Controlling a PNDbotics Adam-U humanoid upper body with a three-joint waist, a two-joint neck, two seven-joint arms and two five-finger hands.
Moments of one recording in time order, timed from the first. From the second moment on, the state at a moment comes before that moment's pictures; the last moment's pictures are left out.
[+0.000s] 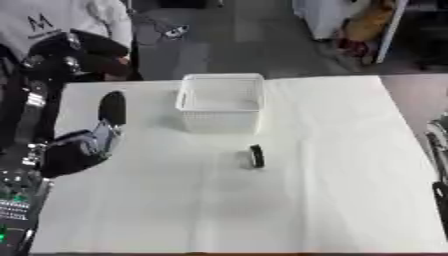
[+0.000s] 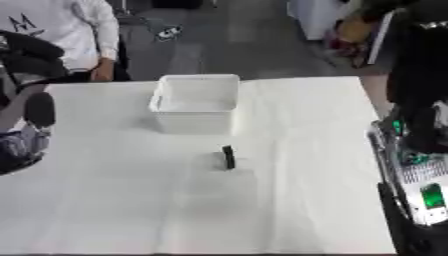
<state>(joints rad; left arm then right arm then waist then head) -0.33 0.44 -0.06 -1.99 -0.44 -0.49 0.17 -0.56 -0.31 0.08 -1.93 0.18 -0.64 -0.22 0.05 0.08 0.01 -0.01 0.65</state>
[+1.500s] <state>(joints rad) -0.32 0.45 -0.06 -1.99 -0.45 -0.47 0.17 -0.63 -0.10 0.15 -1.46 0.82 -0.31 0.01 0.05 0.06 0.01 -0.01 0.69</state>
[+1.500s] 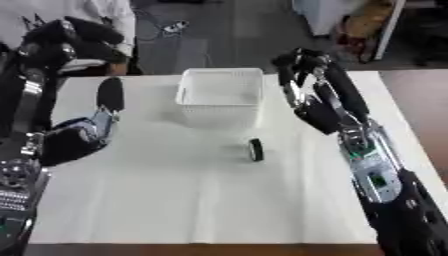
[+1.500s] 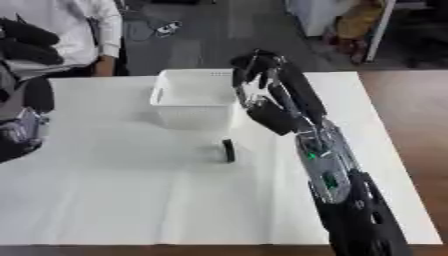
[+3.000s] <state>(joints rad) -0.30 0.45 -0.06 -1.99 -0.45 -0.48 0.17 -0.60 0.13 0.10 -1.15 1.29 -0.33 -0.15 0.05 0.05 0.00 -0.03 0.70</state>
